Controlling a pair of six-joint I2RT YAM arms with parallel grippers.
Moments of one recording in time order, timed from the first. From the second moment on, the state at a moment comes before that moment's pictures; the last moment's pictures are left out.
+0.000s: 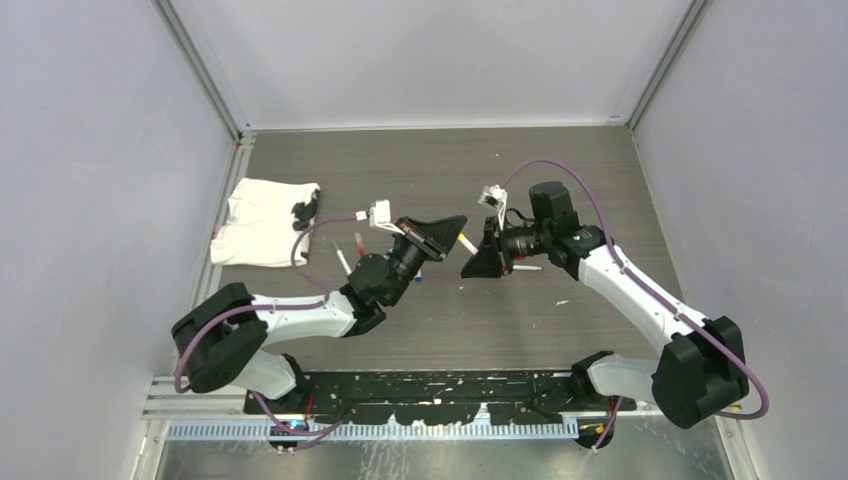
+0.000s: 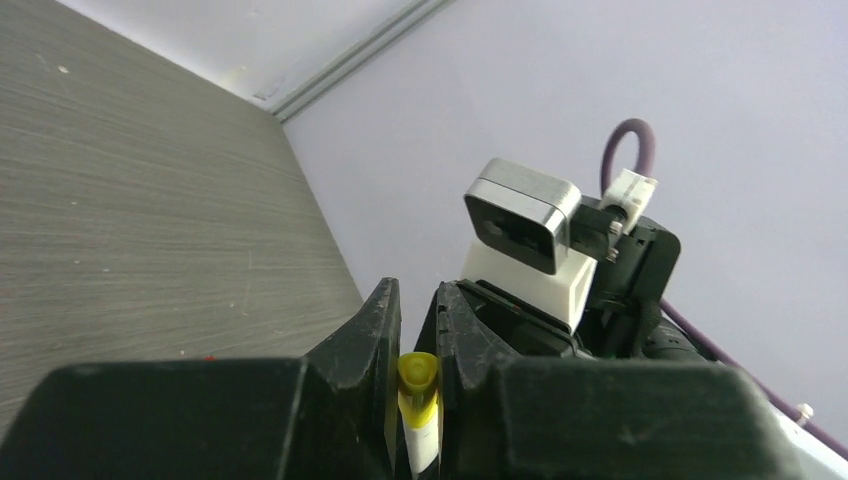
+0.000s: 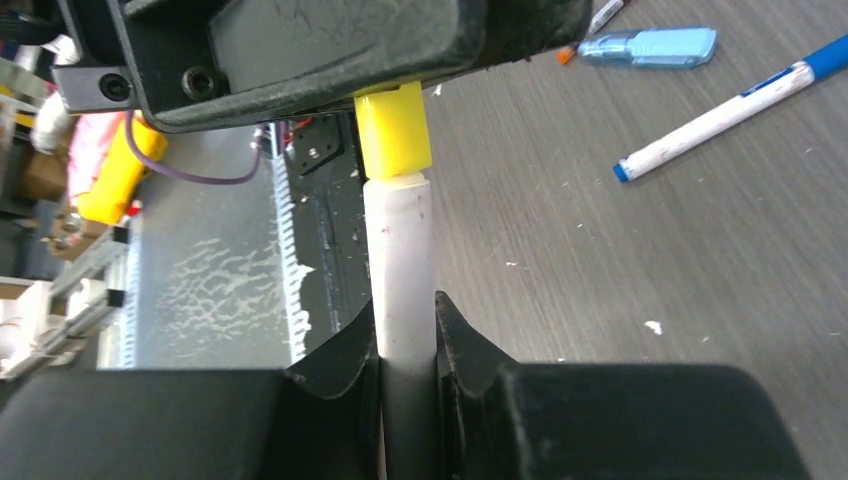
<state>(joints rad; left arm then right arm) -1.02 1.39 0.60 1.06 -0.39 -0.93 0.42 1.23 0.90 -0.33 -0.99 -0.01</state>
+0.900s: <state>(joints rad) -0.99 1.44 0.64 1.17 -0.13 -0.97 0.33 1.22 0.77 0.00 -1.36 0.24</state>
